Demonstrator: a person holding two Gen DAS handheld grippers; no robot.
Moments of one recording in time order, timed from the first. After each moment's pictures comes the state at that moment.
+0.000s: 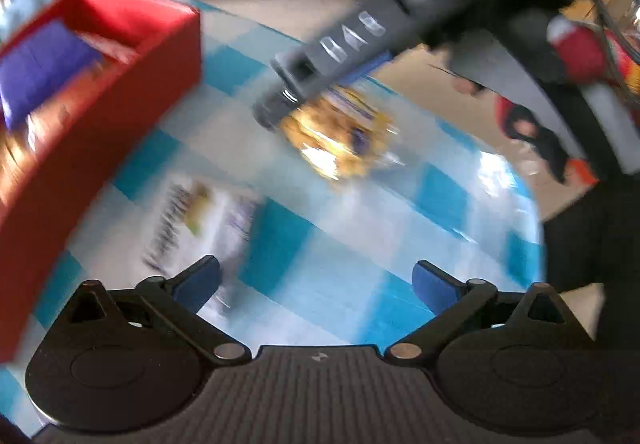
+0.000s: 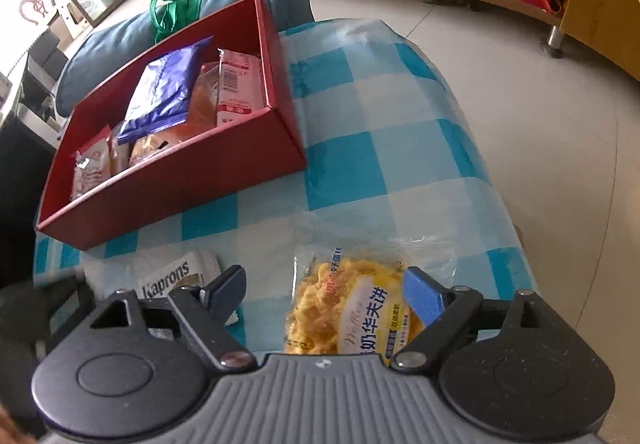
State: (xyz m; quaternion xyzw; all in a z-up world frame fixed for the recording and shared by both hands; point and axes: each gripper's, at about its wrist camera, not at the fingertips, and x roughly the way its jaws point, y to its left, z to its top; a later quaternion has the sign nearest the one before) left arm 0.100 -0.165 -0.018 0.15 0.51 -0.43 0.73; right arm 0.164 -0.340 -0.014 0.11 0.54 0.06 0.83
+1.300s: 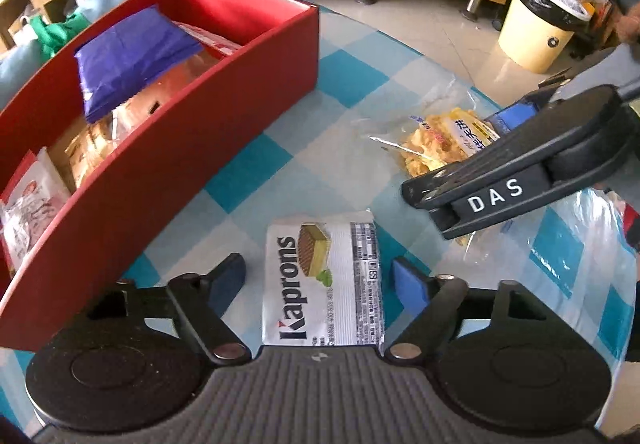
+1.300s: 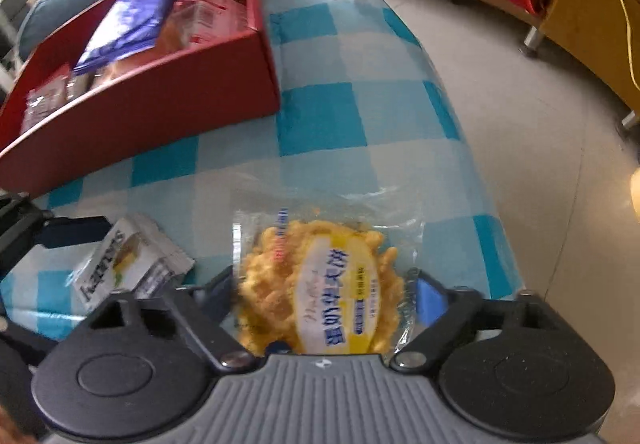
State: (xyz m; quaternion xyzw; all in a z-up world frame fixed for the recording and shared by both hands) left arm 0.140 -0.174 -0.039 0.18 0.50 -0.28 0.80; right arm 0.155 -0.313 -0.040 0.01 0.56 0.02 0.83
